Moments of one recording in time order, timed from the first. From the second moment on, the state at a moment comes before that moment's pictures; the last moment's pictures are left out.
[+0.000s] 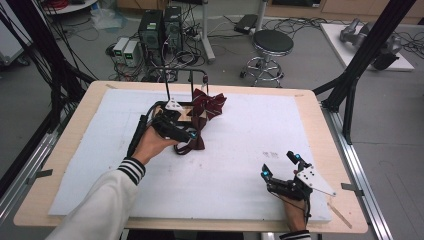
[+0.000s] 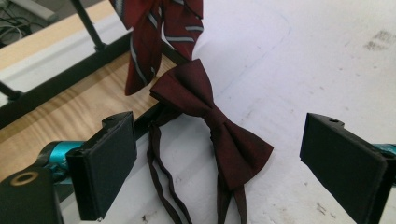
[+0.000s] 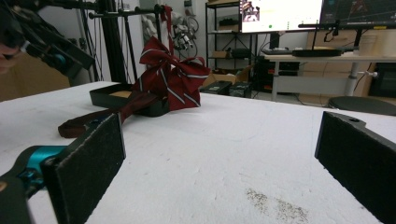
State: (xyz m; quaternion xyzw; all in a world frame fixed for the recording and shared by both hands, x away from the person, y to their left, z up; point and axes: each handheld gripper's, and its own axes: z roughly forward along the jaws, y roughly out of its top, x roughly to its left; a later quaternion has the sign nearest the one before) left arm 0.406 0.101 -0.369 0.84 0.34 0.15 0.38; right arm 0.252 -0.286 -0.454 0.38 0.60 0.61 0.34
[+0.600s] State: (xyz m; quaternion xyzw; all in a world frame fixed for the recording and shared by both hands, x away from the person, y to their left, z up) left arm 0.427 0.081 -0.391 0.86 0.36 0.11 0.34; right arm 0.250 -0.284 -0.455 0.38 0.61 0.61 0.35
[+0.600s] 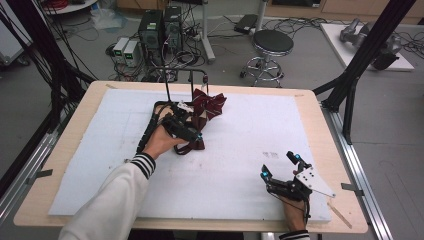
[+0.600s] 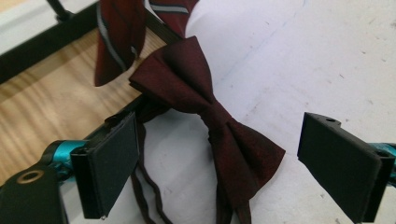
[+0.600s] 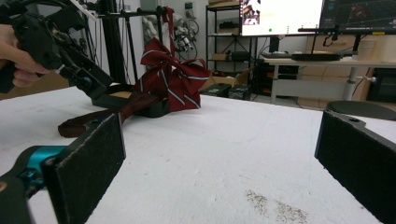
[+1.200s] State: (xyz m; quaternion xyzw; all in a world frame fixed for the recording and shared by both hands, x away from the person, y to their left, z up) left arm 0.432 0.065 -0.403 0.88 0.37 0.08 0.29; right arm 0.250 -0.284 -0.455 0.37 0.60 0.61 0.36
